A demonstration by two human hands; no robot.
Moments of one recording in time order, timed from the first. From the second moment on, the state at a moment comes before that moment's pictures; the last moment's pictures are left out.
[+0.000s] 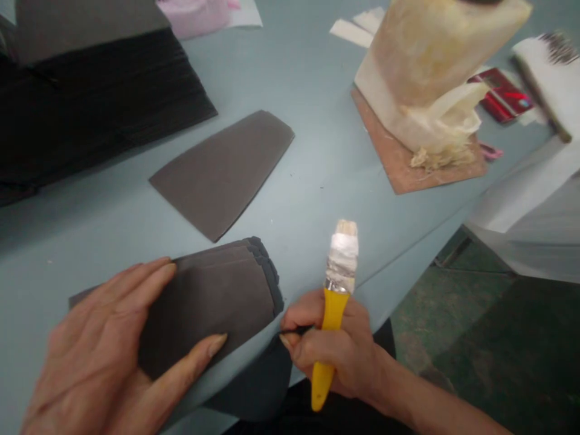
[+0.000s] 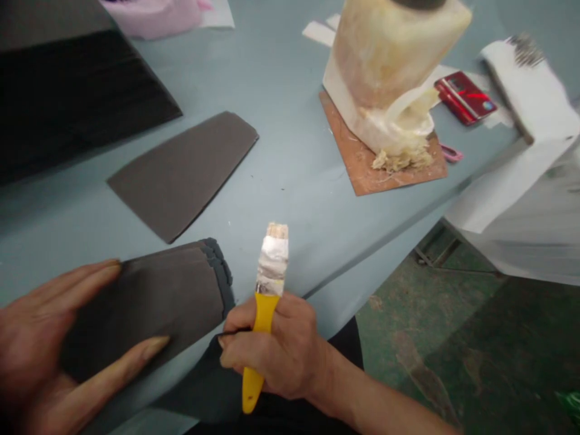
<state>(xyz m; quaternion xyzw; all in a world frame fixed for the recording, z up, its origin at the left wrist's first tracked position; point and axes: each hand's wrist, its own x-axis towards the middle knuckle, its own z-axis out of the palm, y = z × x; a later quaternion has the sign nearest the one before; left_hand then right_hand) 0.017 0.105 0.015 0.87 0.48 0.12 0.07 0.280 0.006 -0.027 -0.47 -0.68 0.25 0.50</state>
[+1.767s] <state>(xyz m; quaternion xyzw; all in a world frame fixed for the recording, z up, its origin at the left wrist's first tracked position) -0.053 0.015 0.030 0.69 0.66 0.28 0.04 0.282 0.000 -0.008 -0.57 -0.70 0.05 0.43</state>
